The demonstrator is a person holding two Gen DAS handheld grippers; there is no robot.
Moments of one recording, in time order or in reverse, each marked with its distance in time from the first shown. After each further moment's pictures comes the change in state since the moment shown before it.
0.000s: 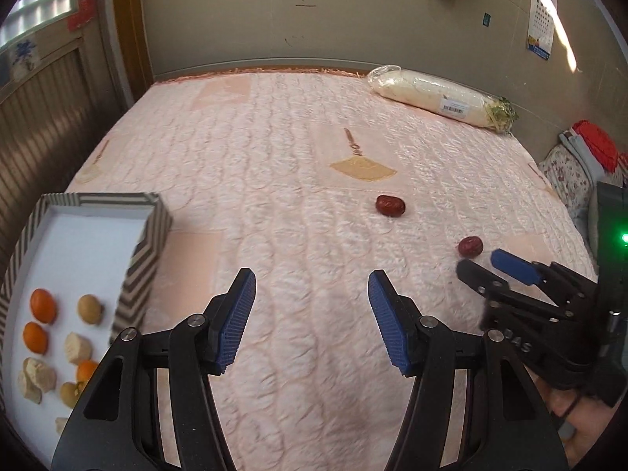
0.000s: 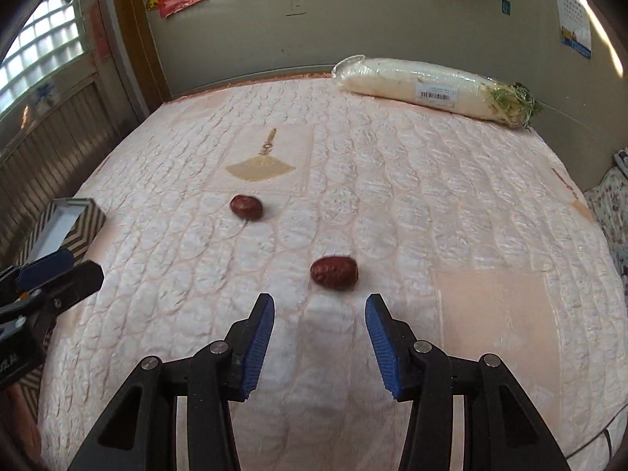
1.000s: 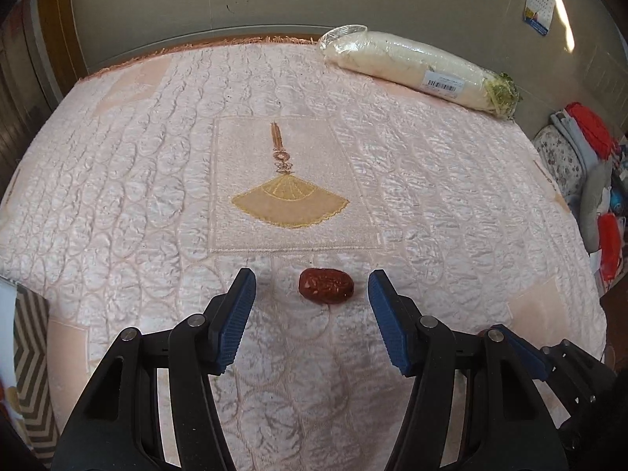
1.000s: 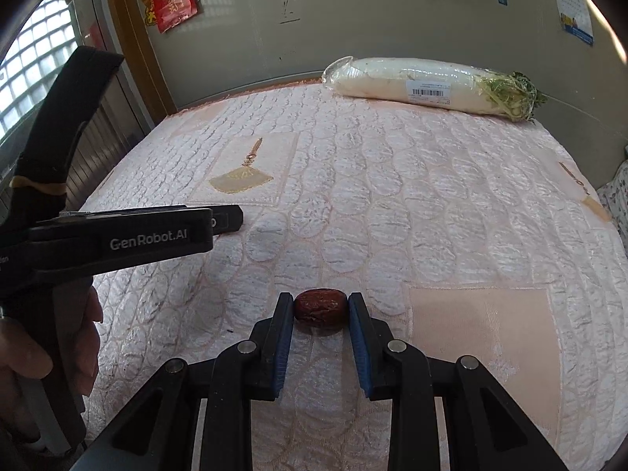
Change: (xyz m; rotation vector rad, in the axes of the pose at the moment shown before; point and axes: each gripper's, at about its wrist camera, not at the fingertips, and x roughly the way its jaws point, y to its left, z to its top) left arm 0.102 -0.055 0.061 0.039 0.115 -0.099; right arm 0.008 -0.036 -0.001 0.020 -0.024 0.083
